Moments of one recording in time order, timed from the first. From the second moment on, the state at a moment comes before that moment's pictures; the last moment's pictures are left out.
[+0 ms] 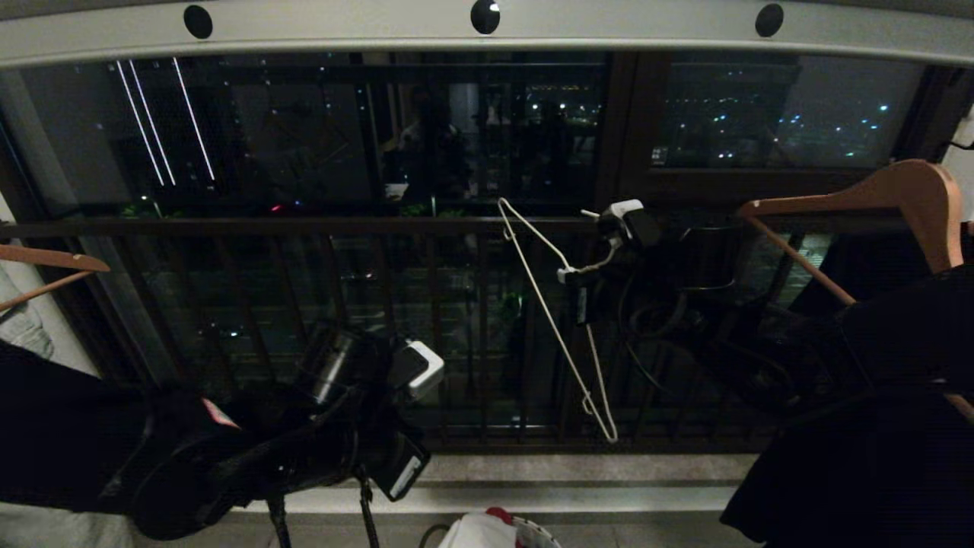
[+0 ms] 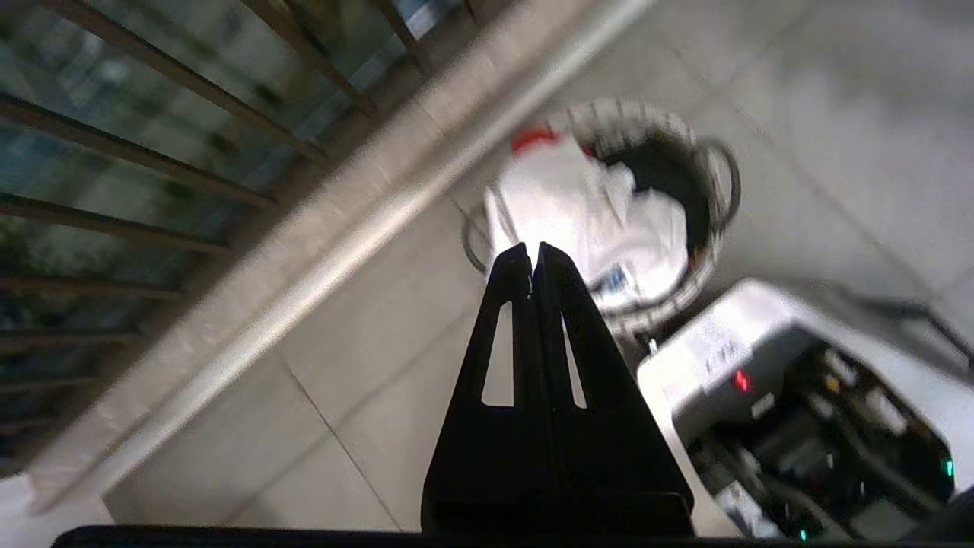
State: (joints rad) left arm -0.60 1.72 -0.78 -0.25 0.04 0.22; right arm 0.48 1.96 -1.10 -0.74 -0.01 0.00
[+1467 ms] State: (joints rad) left arm -0.61 0.99 -1.01 0.19 -0.06 0.17; right arm 0.96 1.64 -1.50 0.00 -0.45 0.06
